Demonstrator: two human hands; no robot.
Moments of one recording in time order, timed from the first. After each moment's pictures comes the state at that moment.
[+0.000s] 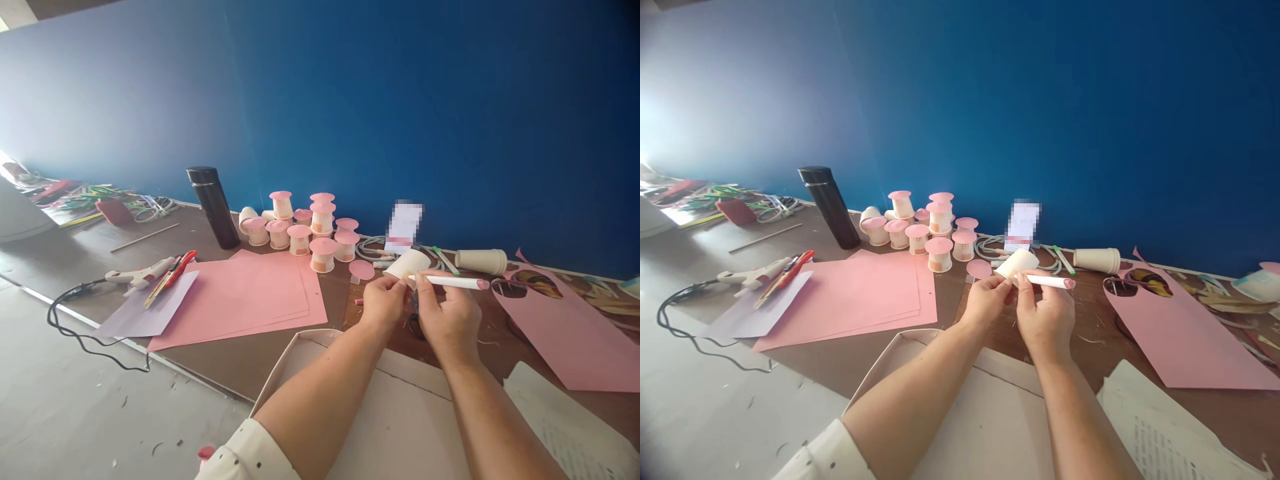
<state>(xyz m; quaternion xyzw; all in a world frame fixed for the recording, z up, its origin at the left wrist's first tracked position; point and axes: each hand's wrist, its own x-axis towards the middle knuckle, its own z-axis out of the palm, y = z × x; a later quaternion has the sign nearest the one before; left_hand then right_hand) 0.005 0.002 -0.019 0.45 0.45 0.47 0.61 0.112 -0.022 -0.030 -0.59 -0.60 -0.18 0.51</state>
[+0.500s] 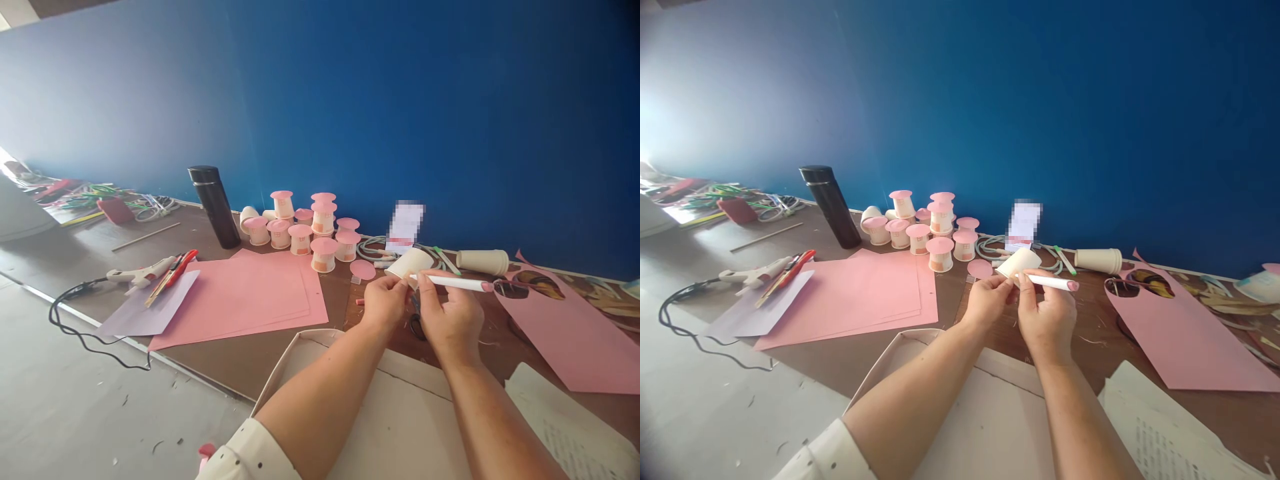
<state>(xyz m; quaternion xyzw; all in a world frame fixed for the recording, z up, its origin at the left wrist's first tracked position) 0.005 0.000 -0.016 0.46 0.45 0.47 0.61 0.110 -0.024 -0.027 -0.59 -0.60 -0.17 0.52</state>
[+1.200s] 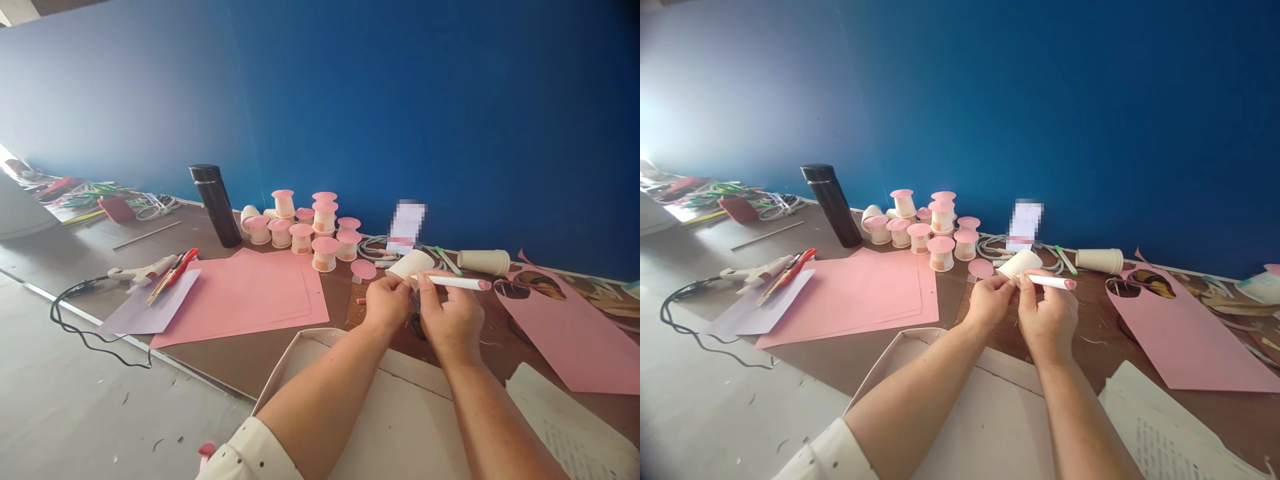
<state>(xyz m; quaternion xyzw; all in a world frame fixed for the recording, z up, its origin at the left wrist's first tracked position) 0.004 -0.004 -0.014 0.45 0.47 0.47 0.59 0.112 -0.023 -0.029 -0.60 -0.60 -0.17 0.50</state>
